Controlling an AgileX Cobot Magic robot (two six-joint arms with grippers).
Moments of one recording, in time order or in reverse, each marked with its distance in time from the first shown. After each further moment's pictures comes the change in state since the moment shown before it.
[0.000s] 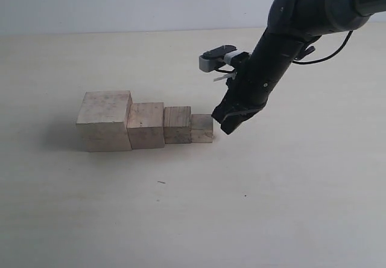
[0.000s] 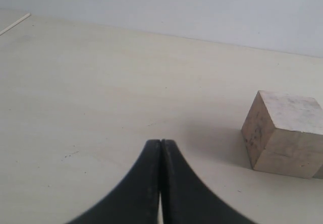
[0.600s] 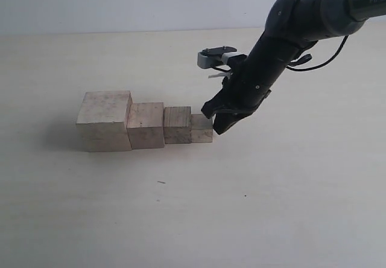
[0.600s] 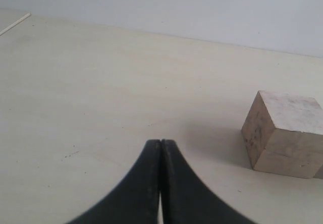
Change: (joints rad) left arm 0.000 0.000 0.000 0.000 0.000 0.000; right arm 0.000 0.028 0.000 0.091 -0.034 0.062
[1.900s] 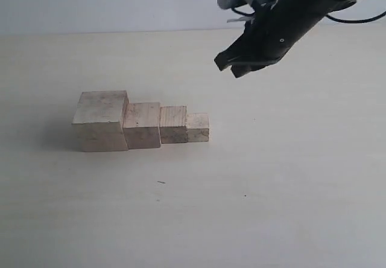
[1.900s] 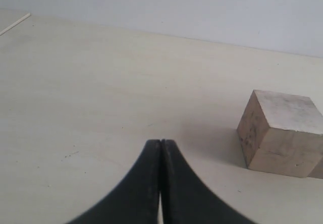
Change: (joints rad) left arm 0.000 0.000 0.000 0.000 0.000 0.000; right arm 0.000 -0.313 0.106 -0.203 -0.220 0.225
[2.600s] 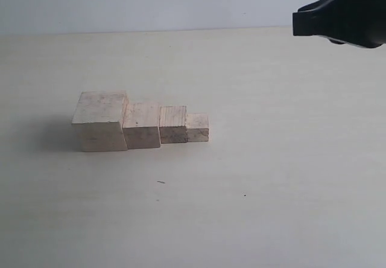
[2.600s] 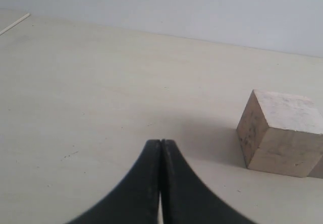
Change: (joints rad) left arm 0.000 0.000 0.000 0.000 0.000 0.000; right arm 0.000 -0.740 0.540 0.141 -0.386 0.024
